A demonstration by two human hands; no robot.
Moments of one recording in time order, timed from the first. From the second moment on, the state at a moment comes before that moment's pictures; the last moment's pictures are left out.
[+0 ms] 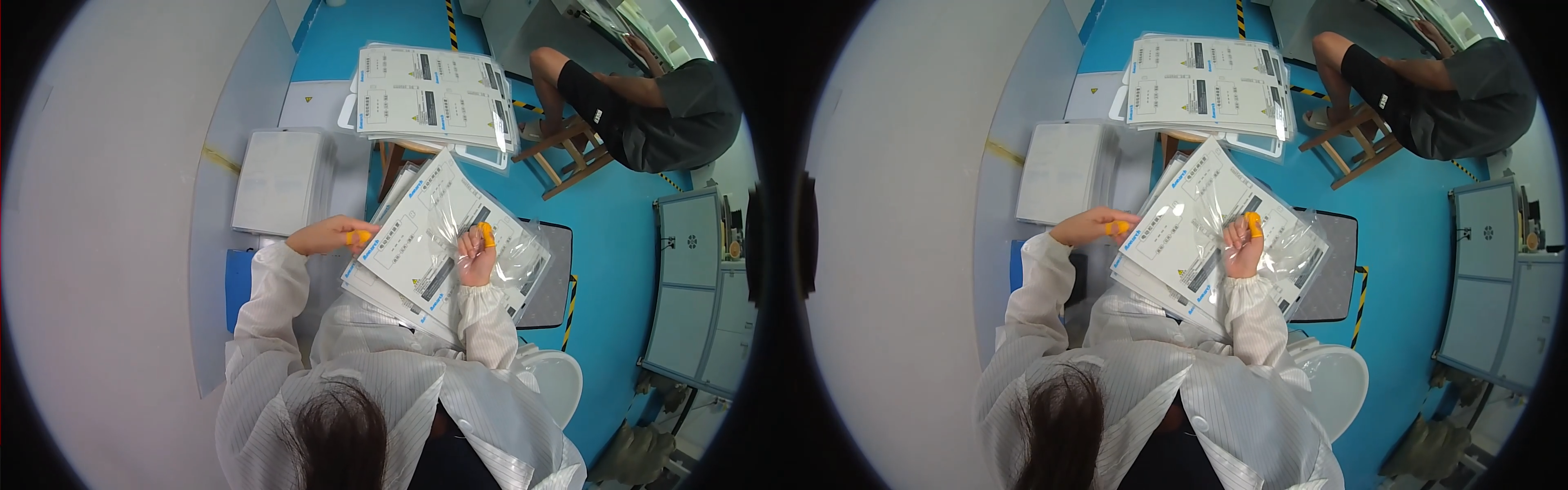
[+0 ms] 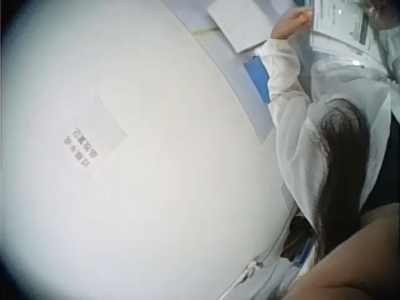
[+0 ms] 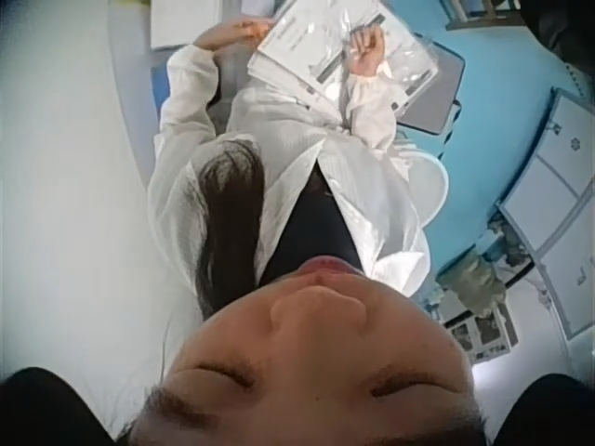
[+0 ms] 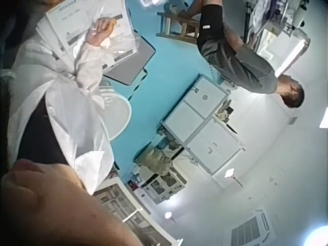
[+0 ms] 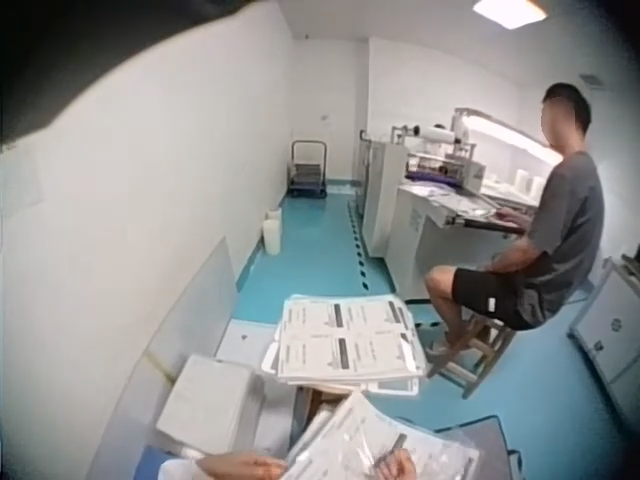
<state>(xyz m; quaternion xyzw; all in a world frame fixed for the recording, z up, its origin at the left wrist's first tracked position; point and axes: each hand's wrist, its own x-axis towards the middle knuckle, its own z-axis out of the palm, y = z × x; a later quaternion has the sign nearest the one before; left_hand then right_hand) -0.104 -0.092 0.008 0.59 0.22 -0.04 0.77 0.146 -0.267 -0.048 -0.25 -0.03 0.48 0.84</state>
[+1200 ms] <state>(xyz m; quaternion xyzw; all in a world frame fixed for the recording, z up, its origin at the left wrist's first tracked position) 0.058 0.122 -0.057 0.62 0.59 0.38 0.36 0.292 -0.615 0.094 -0.32 -0.16 -0.11 0.93</state>
